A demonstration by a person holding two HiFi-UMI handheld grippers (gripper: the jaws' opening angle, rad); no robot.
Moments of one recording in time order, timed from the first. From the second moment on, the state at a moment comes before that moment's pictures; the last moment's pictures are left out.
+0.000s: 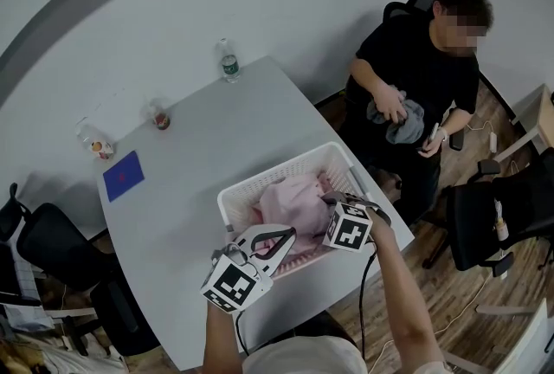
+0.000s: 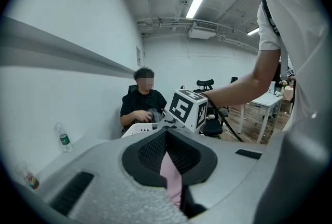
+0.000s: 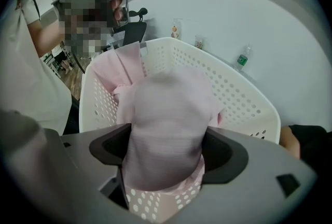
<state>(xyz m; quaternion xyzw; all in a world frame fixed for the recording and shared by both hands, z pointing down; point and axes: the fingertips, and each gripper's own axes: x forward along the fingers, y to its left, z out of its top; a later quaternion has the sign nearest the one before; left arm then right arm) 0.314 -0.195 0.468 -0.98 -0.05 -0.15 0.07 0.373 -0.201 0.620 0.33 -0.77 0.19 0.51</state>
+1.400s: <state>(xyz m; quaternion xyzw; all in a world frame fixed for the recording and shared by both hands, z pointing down) 0.292 -0.178 0.421 -0.99 -0.06 -0.07 0.05 0.355 -0.164 0.388 0.57 -0.82 0.02 0.04</state>
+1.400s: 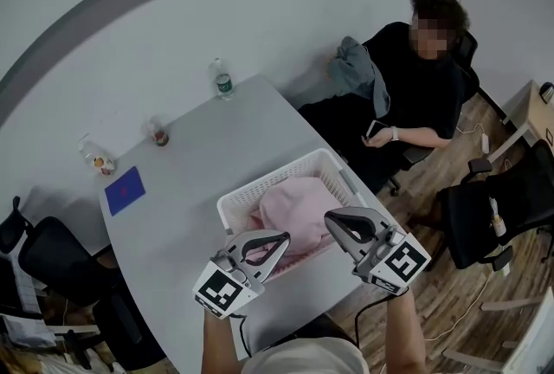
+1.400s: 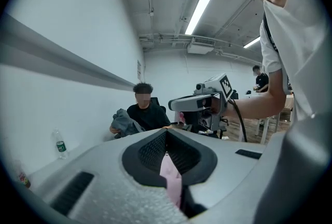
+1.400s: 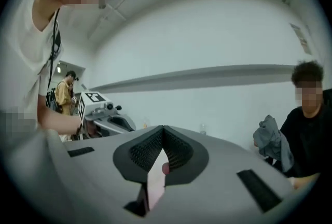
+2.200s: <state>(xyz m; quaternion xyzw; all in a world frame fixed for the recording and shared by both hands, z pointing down) 0.252 -0.159 0.399 -1.00 -0.05 0.02 -0.02 0.316 -0.114 0.397 0.59 -0.81 0.02 -0.03</state>
